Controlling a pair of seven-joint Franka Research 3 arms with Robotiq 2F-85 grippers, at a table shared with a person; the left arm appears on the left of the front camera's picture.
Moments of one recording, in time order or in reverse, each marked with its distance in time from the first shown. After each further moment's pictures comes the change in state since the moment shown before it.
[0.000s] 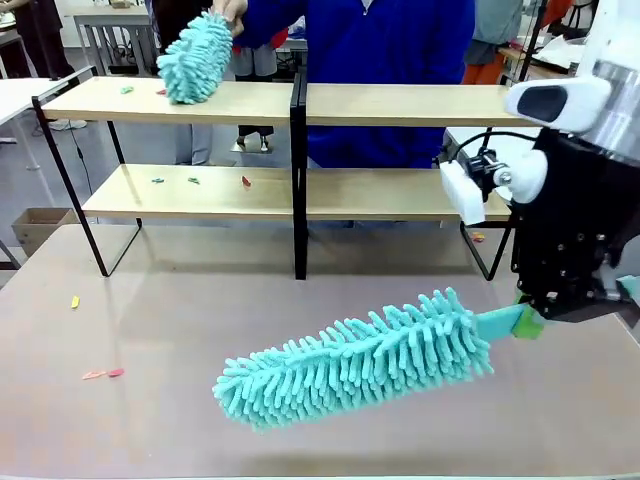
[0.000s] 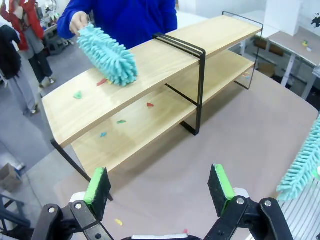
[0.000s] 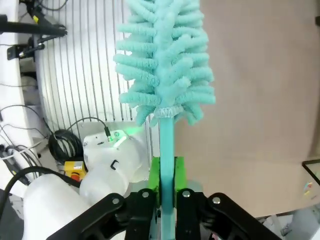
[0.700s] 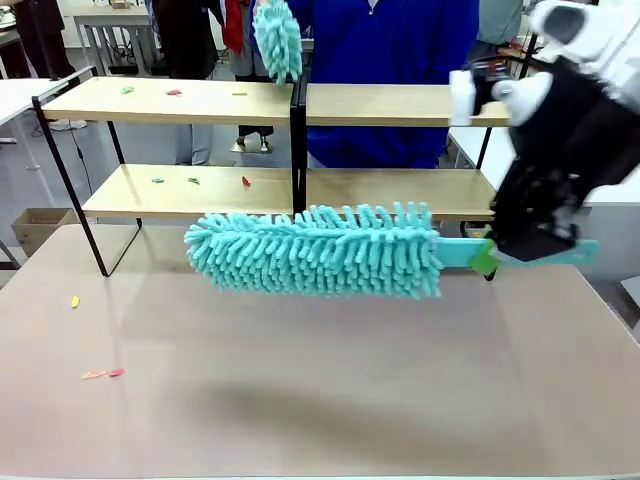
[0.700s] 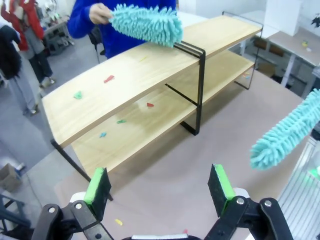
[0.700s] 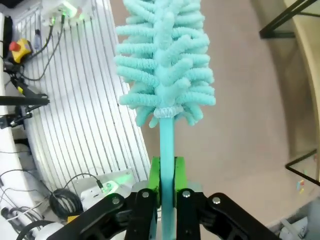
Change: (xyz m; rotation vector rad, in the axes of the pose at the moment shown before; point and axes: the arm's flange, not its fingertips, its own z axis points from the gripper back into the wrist) left arm 0.000 0.000 0.000 0.000 0.000 0.000; right arm -0.001 -0.013 0.031 -0.145 -0.250 -0.203
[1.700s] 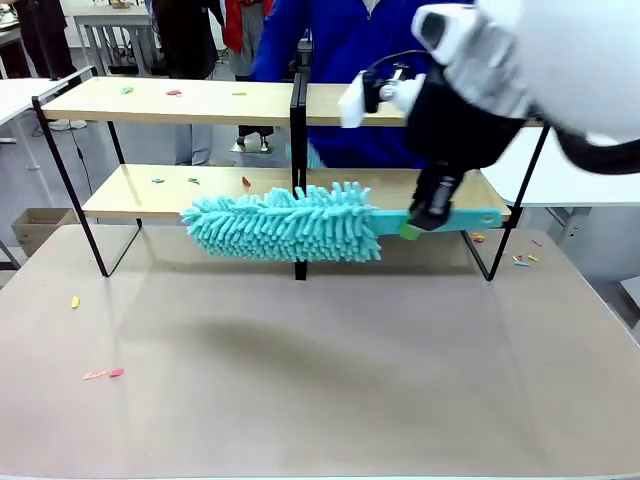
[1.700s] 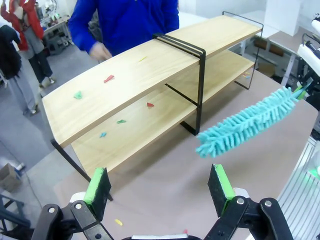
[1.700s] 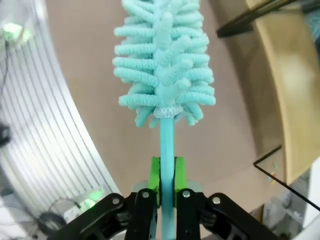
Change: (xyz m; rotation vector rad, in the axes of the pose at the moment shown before) left arm 0.000 0.000 0.000 0.000 0.000 0.000; right arm 0.101 -0.023 -0.055 -0.224 0.128 -0.085
